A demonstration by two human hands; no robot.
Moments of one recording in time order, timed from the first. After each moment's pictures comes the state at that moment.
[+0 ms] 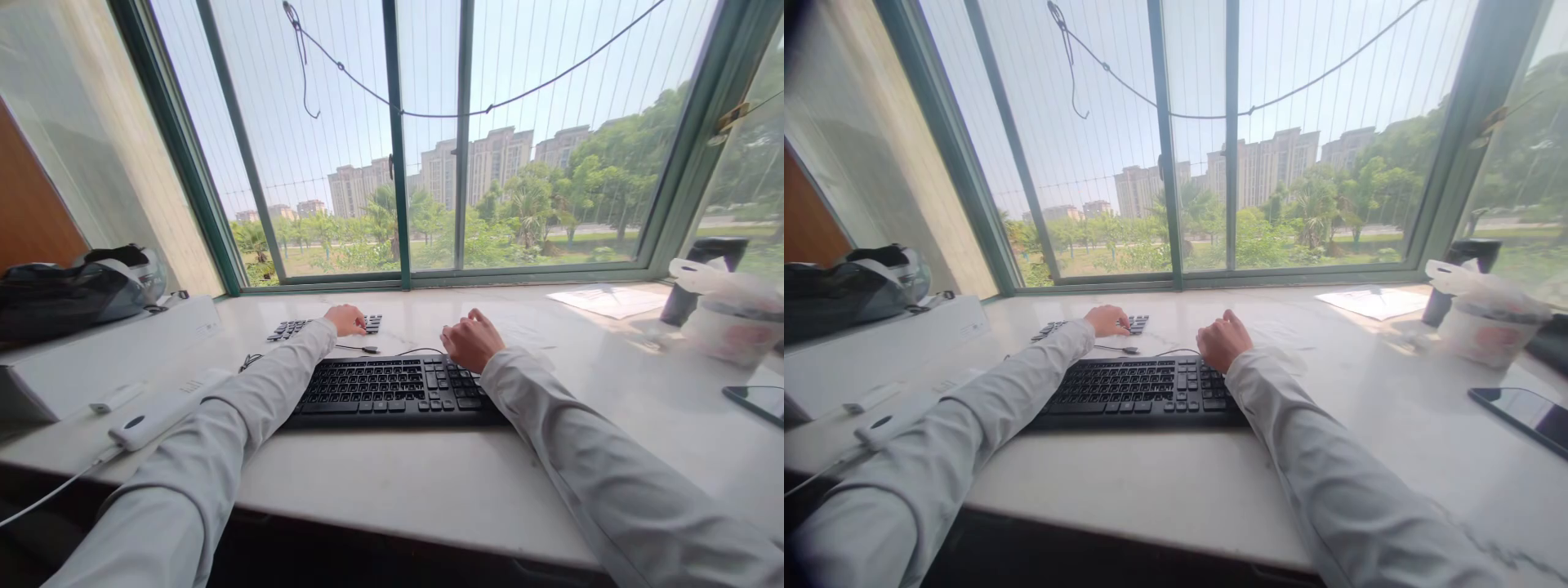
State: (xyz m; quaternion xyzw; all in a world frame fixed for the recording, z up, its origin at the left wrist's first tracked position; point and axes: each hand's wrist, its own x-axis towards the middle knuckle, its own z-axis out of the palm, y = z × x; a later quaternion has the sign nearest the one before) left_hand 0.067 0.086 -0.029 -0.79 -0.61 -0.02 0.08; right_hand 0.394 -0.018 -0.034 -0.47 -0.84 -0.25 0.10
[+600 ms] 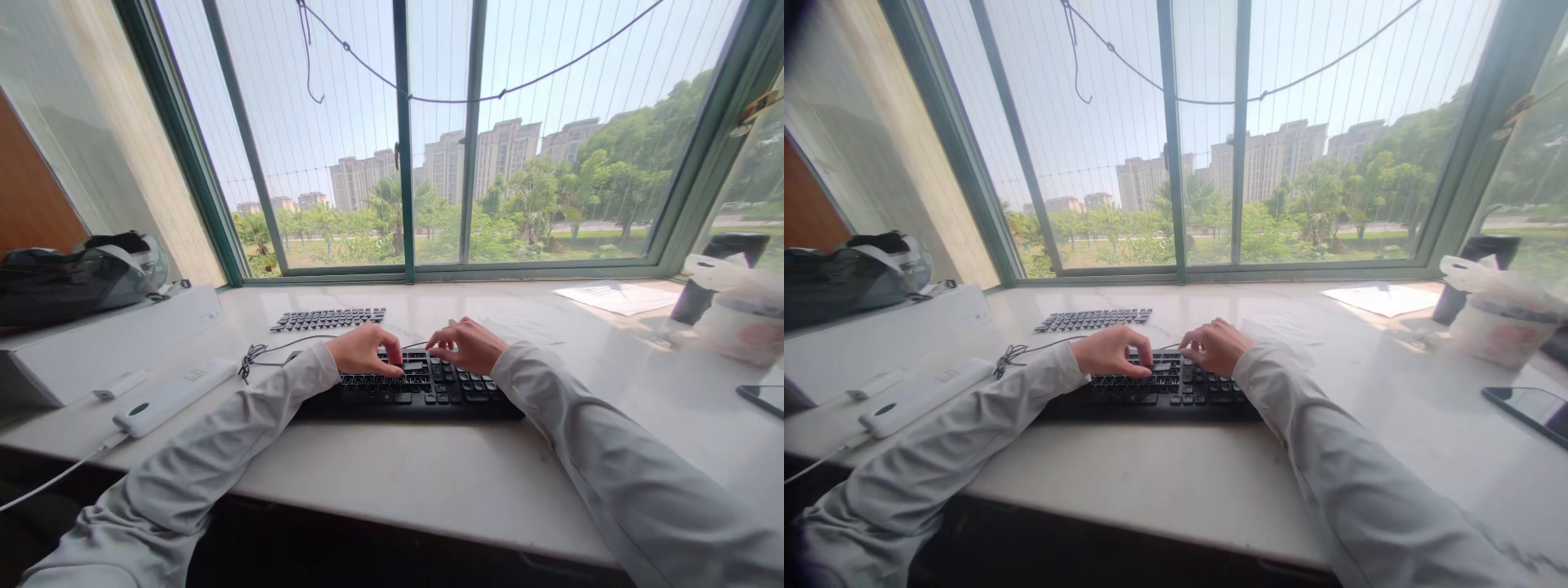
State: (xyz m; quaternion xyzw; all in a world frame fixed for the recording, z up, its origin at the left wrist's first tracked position) left_hand 0.134 -0.056 -0.009 -0.90 -0.37 -0.13 -0.18; right_hand 0.390 -0.028 -0.029 -0.35 -0.92 0.00 0.17
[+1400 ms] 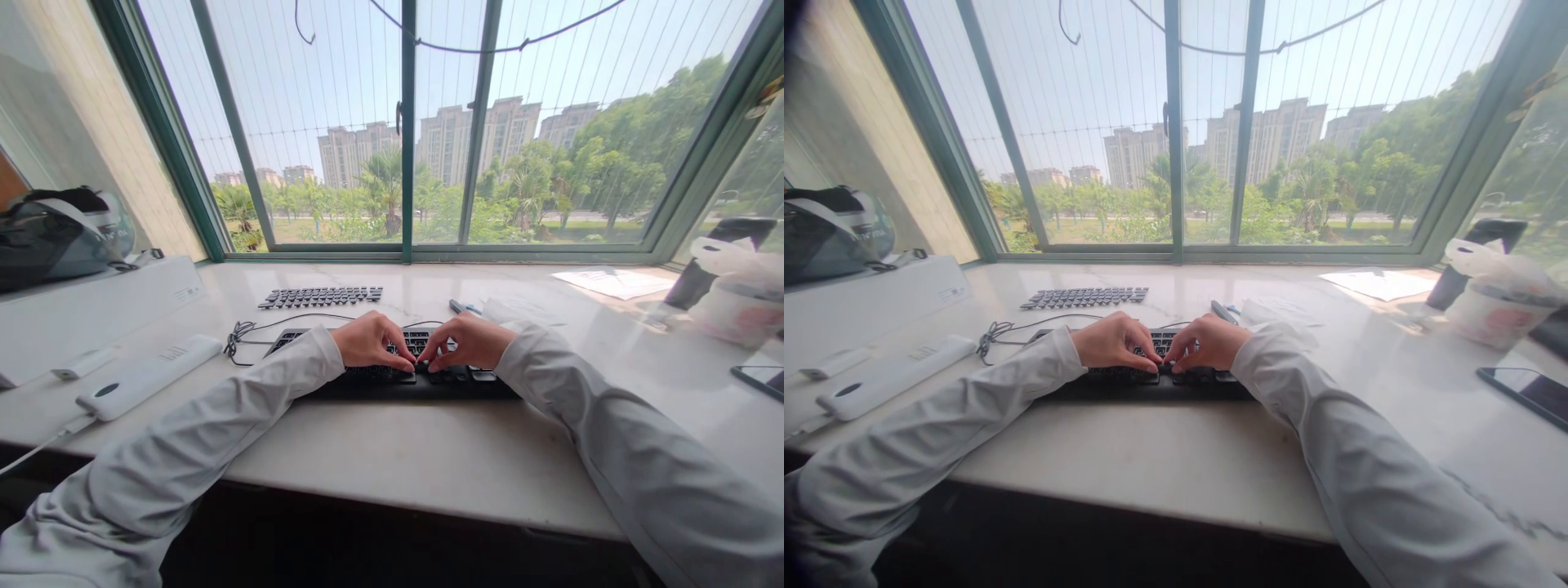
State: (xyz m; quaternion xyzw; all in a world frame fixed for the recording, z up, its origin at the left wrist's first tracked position) left_hand 0.139 -0.060 -0.033 -0.91 -0.31 -0.18 -0.20; right_hand 0.376 -0.045 -0.032 -0.28 -0.93 0.20 0.14
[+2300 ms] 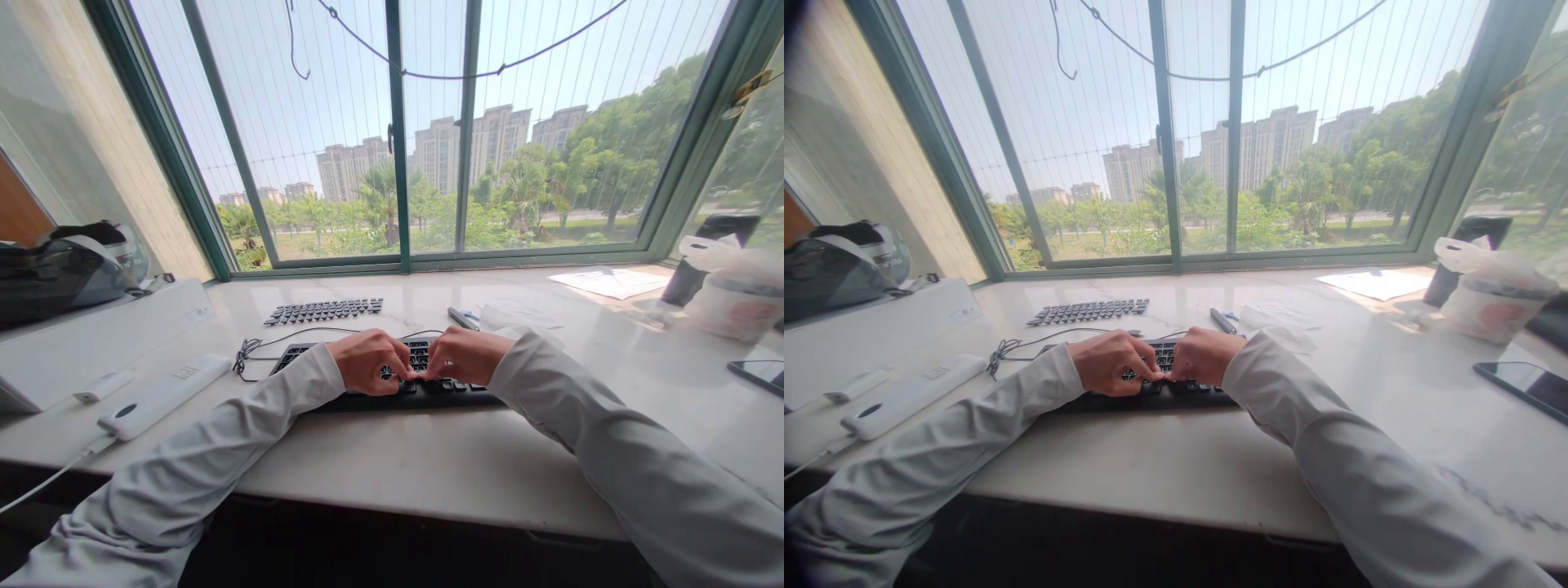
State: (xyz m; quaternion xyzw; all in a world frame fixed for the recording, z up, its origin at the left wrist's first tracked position) left_hand 0.140 -0.078 -0.020 -0.98 -0.19 -0.10 -0.03; right_hand 0.369 -0.068 -0.015 -0.19 -0.98 0.05 0.06
